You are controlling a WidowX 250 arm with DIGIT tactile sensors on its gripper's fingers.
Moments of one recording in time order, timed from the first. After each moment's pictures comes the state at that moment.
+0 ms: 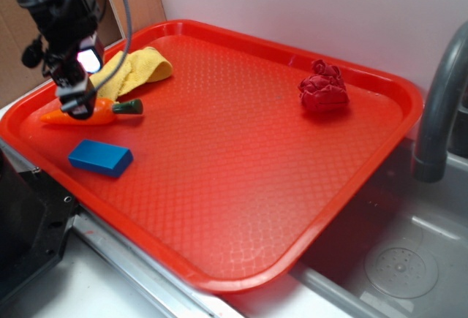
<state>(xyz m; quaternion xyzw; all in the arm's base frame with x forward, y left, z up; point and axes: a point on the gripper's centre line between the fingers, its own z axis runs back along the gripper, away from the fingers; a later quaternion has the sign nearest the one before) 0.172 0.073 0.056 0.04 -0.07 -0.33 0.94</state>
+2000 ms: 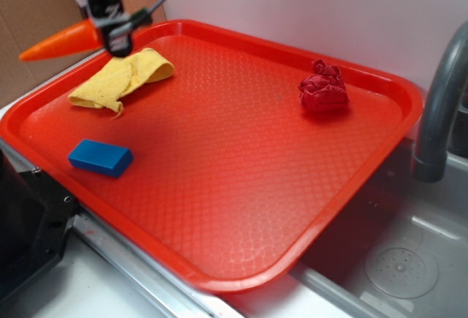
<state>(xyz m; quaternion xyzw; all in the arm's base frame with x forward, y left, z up) 0.199 0.022 0.127 -0.01 0.03 -0.09 1.00</state>
